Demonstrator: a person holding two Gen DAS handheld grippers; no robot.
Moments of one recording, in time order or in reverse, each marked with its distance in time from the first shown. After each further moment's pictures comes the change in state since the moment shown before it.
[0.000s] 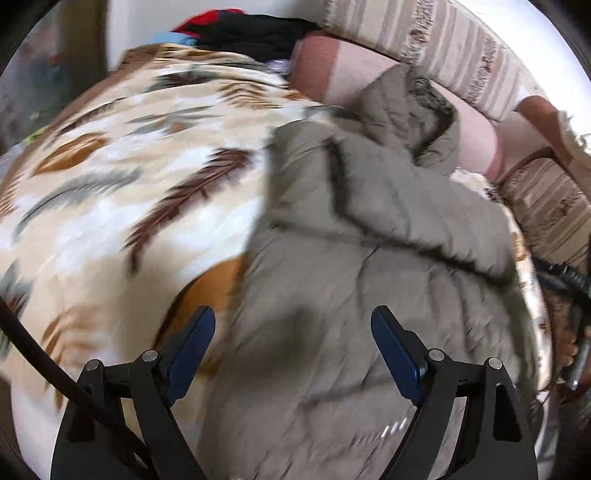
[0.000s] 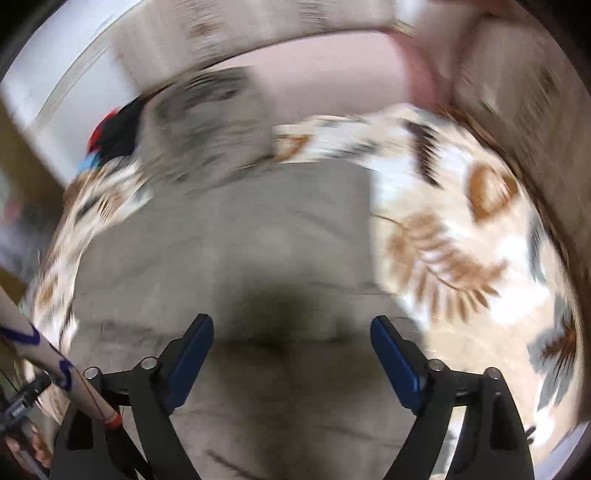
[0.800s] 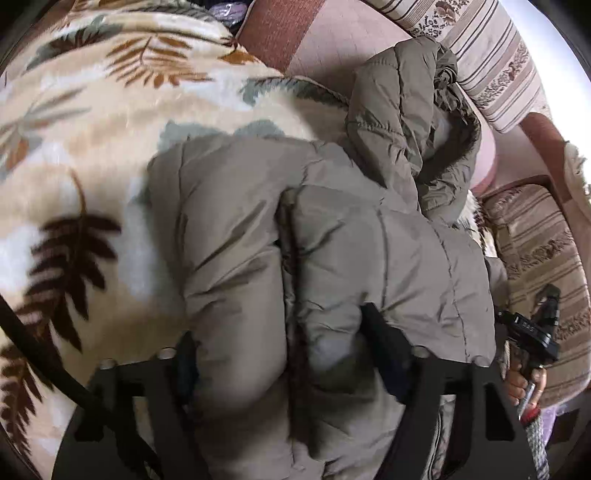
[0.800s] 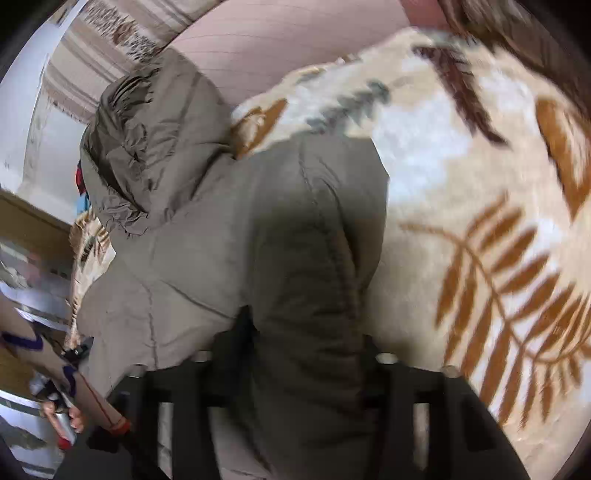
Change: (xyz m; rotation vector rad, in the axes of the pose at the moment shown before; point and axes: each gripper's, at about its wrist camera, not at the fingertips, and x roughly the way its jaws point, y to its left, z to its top) left arm 0.163 -0.021 0.144 -0.052 0.179 -0.204; right arm 0.125 -0.006 0.072 0.077 0.119 0.152
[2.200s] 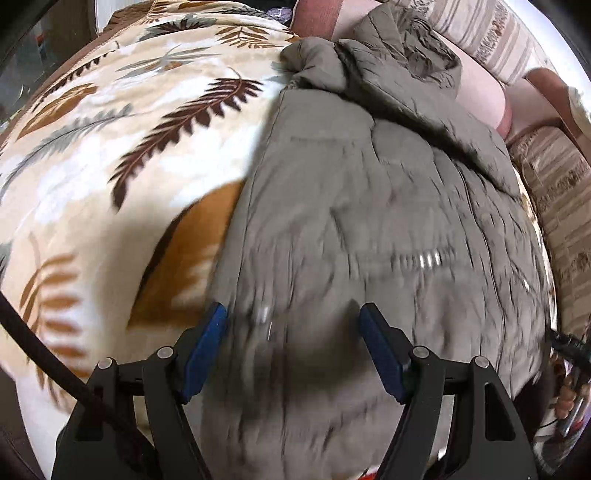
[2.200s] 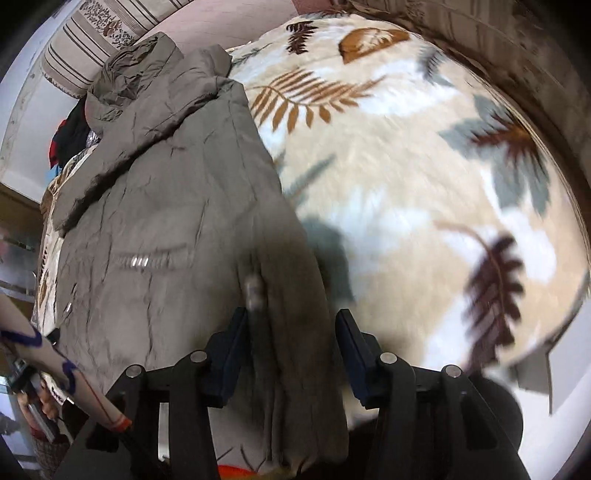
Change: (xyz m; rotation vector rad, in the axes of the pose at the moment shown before) left arm -0.123 0.022 -0.215 0.039 -0.003 0.230; right arm -0.163 -0.077 -0.232 0.087 0.065 -0.167
